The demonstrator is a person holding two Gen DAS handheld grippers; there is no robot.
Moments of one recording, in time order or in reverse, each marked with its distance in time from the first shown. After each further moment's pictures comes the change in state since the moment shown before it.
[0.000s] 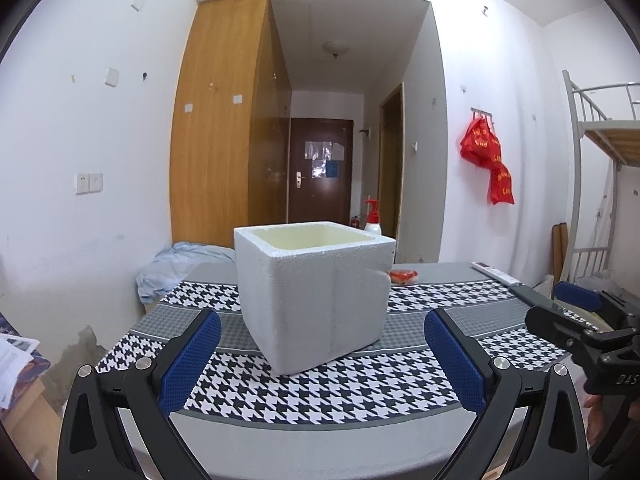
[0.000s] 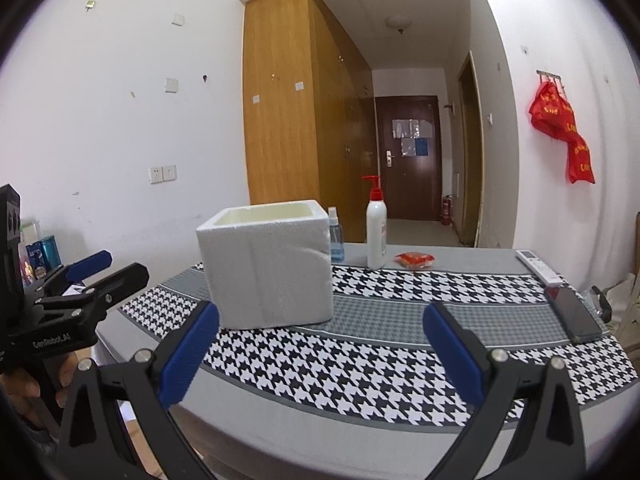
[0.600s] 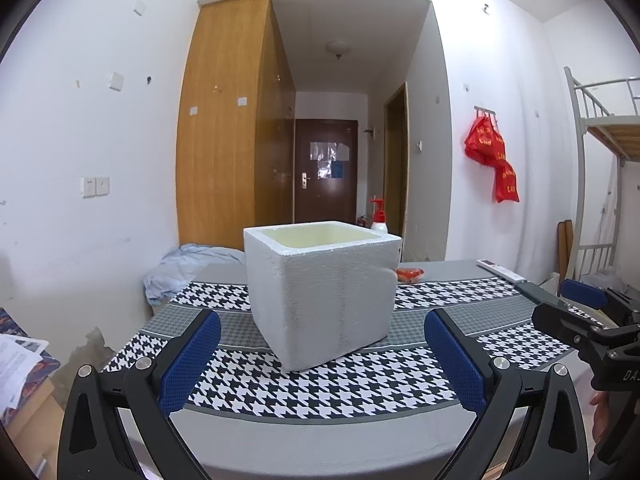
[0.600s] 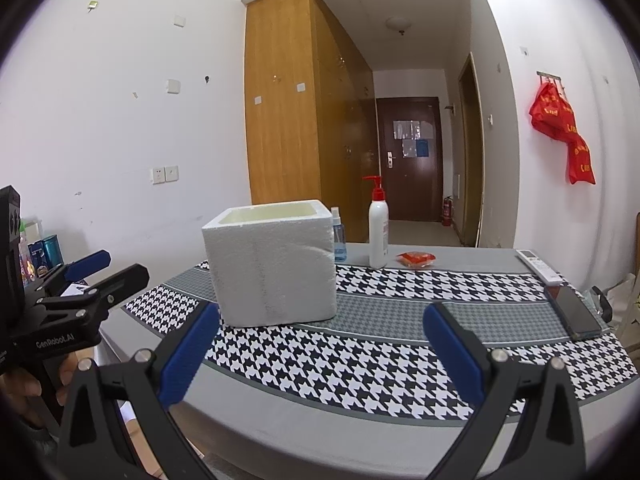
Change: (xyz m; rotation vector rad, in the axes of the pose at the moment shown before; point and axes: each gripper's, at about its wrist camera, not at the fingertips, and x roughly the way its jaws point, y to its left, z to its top) left arm -0.008 0.003 -0.002 0.012 0.002 0.021; right arm -0.007 0.003 -0.002 0.004 -0.001 0.008
